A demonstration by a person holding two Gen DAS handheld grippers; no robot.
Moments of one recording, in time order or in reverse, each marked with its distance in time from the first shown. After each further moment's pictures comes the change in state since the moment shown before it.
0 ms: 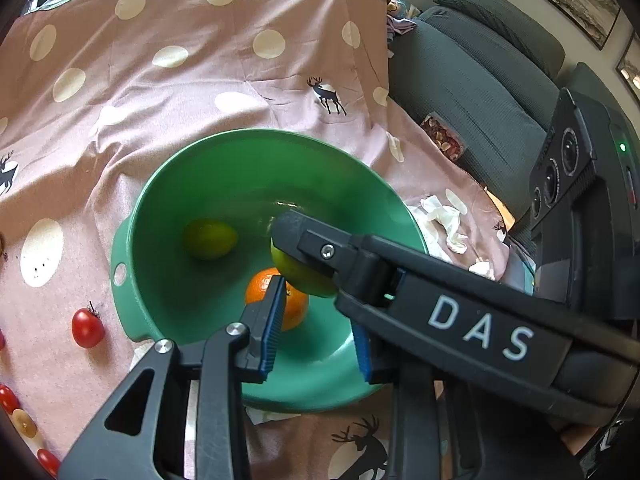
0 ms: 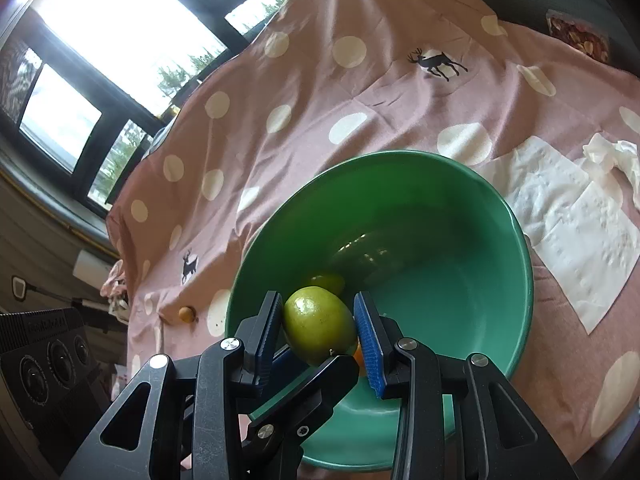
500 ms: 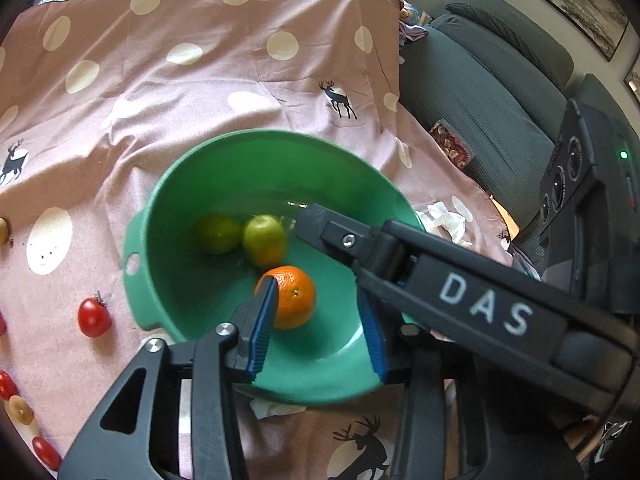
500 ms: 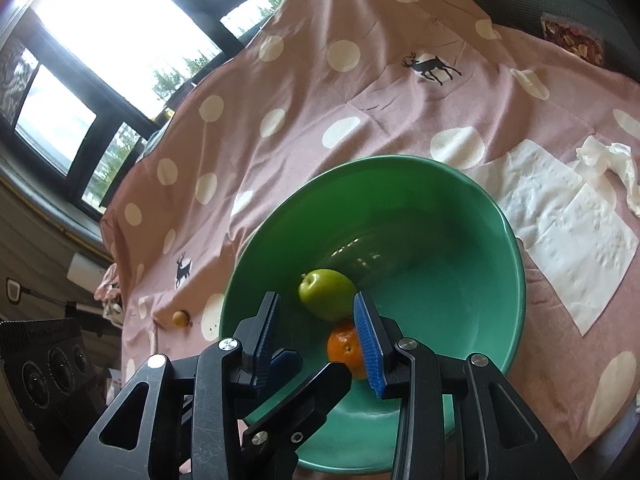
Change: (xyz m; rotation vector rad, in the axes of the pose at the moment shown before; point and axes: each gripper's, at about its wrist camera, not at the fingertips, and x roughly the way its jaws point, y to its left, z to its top) left arm -0.009 0.004 -0.006 -0.036 -0.023 0.024; right arm -0.002 0.001 0.000 -0.001 -0.021 -0.035
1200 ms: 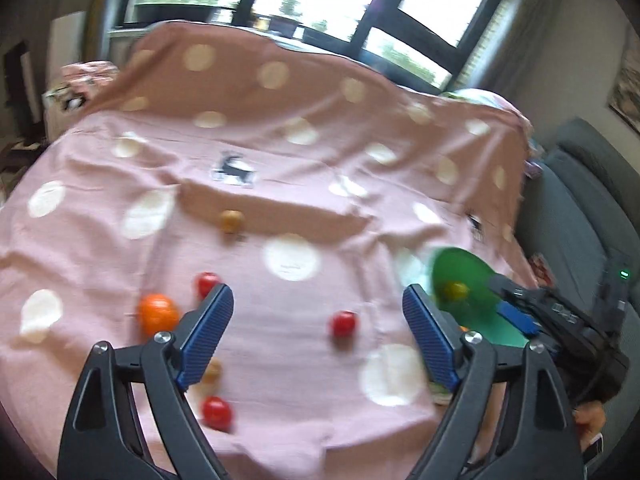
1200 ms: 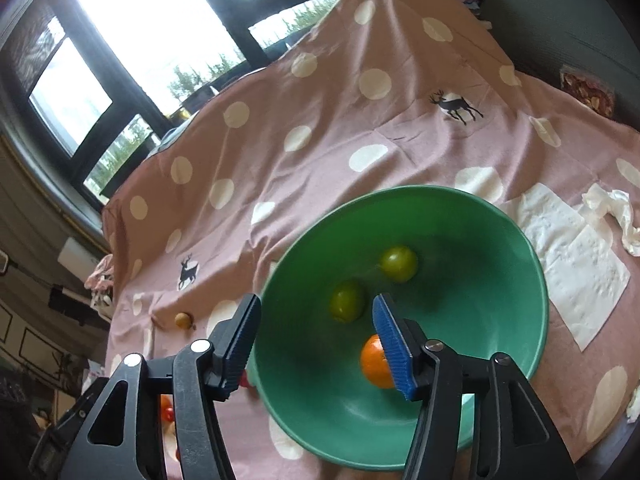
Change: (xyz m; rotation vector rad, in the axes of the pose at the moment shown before) left arm -0.155 0.122 -0.055 -0.346 -0.349 0.382; right arm -0.006 0.045 -0.009 -0.130 -0.090 -0.020
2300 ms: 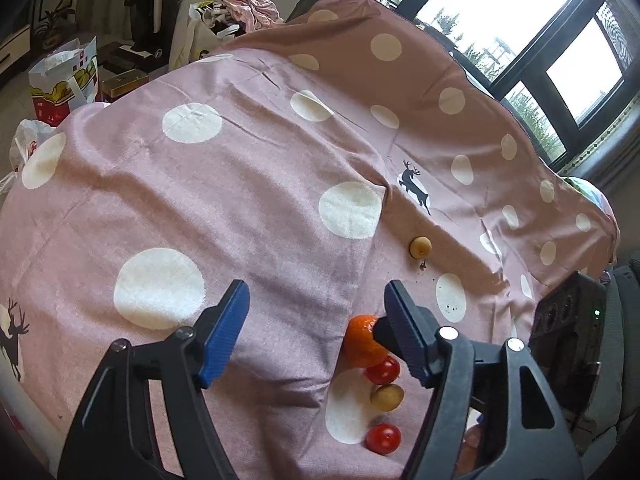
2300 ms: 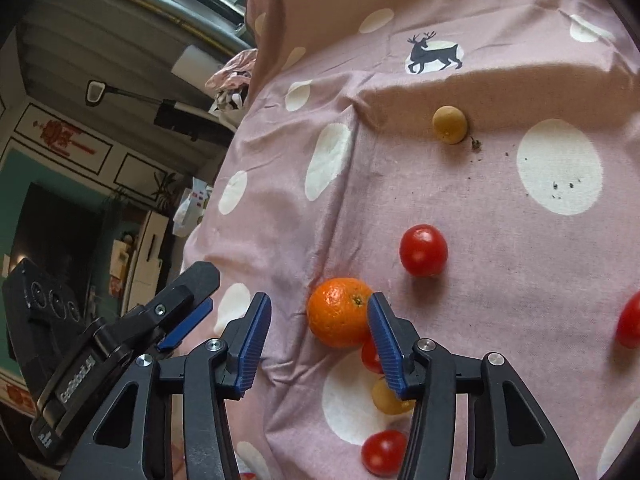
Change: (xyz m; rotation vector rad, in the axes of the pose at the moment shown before) left arm -0.009 0.154 0.010 -0.377 0.033 0.202; right arm 0.149 0.201 -0.116 -0.300 0.622 0.480
